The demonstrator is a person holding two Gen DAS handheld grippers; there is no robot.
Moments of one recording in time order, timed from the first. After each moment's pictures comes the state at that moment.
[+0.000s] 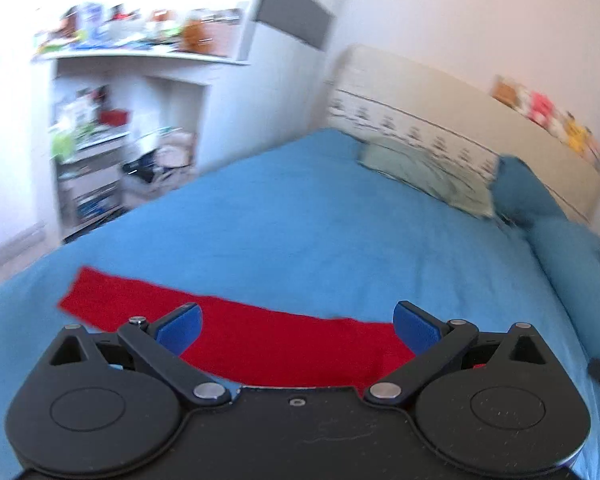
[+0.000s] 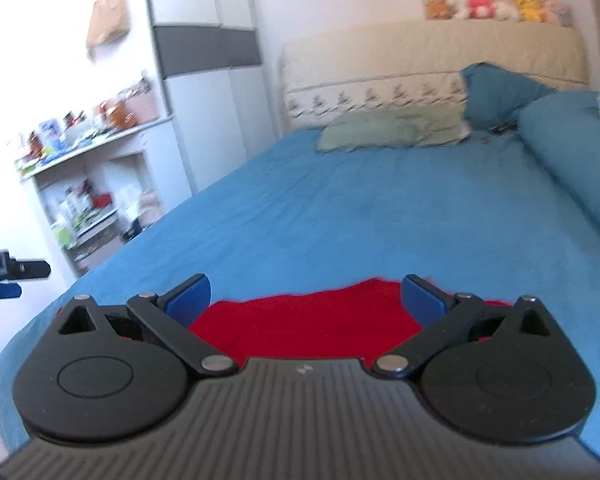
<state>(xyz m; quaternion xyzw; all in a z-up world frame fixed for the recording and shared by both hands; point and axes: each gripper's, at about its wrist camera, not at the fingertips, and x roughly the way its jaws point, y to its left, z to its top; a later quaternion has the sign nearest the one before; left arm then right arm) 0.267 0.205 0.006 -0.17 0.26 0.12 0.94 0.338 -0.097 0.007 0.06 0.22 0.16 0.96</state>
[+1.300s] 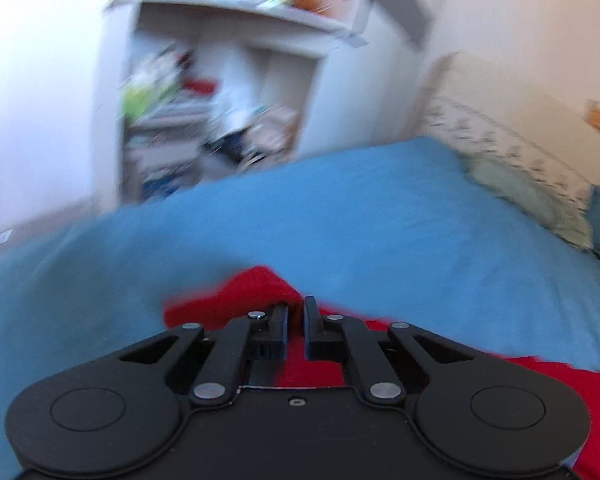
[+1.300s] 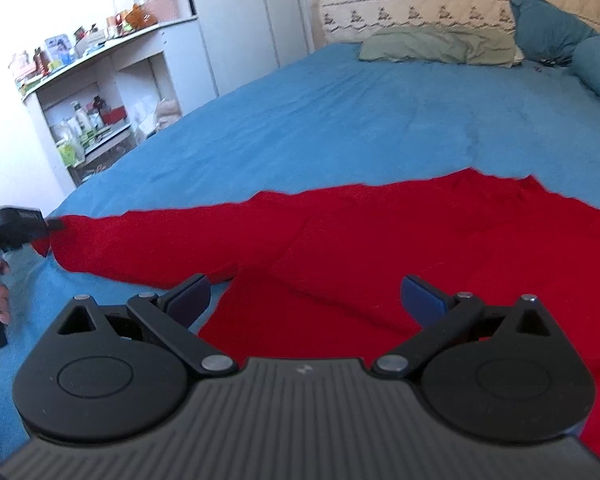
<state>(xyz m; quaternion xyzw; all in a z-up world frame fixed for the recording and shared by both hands) 0.338 0.328 -0.110 -0.18 0.24 0.20 0.93 0.386 0.002 -0.120 0.03 0.31 0.18 0.93</state>
